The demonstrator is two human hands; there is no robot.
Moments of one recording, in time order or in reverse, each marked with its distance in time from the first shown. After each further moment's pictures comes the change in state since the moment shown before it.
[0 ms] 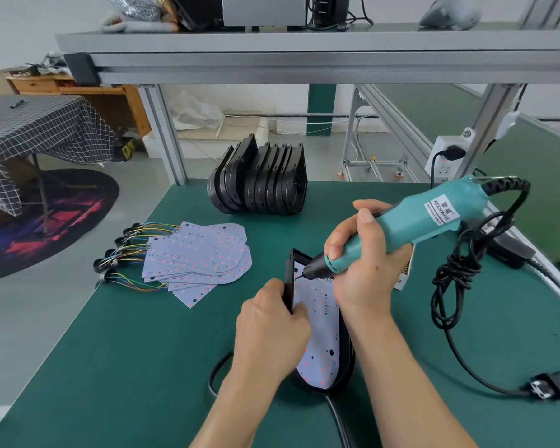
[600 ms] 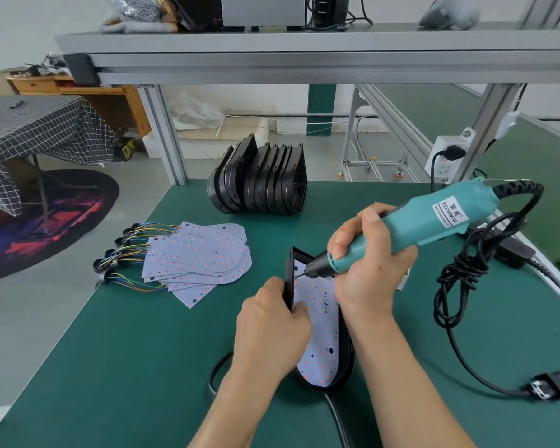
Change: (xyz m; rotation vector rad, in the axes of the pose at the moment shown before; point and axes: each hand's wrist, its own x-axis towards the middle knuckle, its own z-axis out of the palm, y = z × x) left_hand 0.001 0.002 -0.002 -0.015 -0.013 0.004; right_hand -0.001 -0.005 0.003 0.017 0.082 0.026
